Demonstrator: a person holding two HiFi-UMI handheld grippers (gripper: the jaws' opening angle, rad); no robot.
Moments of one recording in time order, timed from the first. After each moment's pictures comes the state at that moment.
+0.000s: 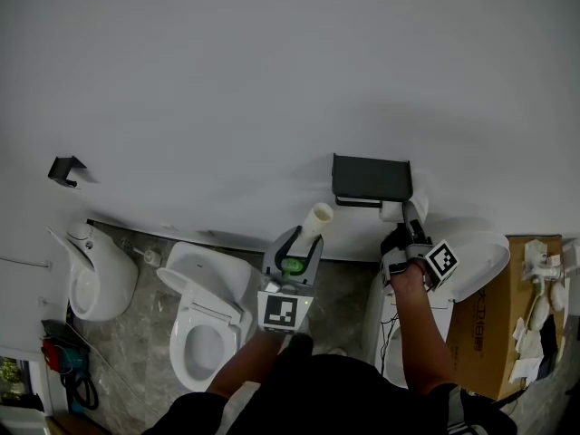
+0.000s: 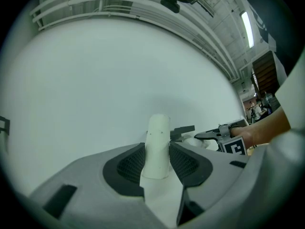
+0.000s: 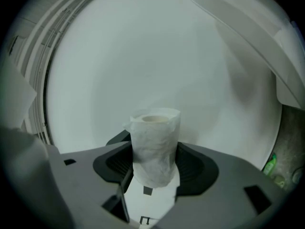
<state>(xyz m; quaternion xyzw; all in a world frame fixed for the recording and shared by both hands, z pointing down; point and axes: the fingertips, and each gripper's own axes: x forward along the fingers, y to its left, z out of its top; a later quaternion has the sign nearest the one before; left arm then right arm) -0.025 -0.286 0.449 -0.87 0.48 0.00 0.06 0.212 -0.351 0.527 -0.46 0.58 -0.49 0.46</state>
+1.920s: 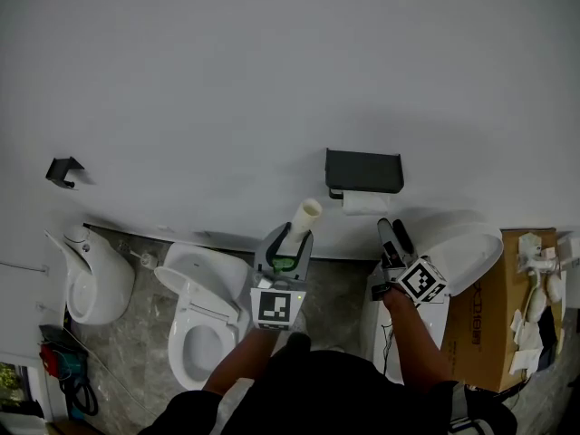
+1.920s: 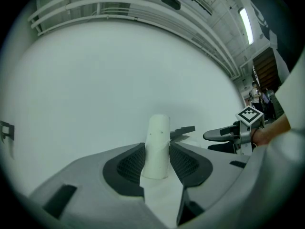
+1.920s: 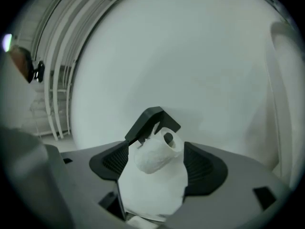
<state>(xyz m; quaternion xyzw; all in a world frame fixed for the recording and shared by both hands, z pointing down) -0.055 -0.278 0.445 -0.87 0.49 -0.02 0.08 0.156 -0.300 0.499 -0.53 0.75 -0.30 0.27</state>
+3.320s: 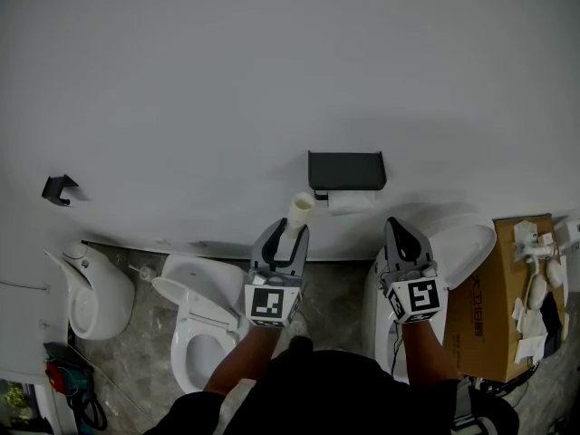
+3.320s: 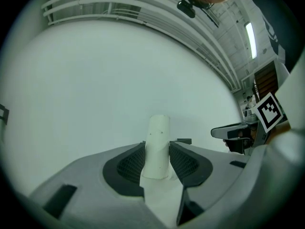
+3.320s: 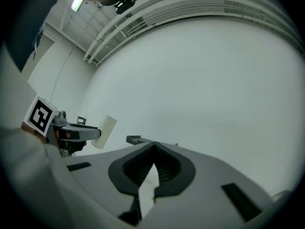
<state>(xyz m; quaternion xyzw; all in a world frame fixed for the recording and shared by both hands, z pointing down) -0.034 -0.282 0.423 -0.88 0.47 0.04 0.05 0.151 -0.256 0.417 -0.61 0.79 0.06 -0.01</state>
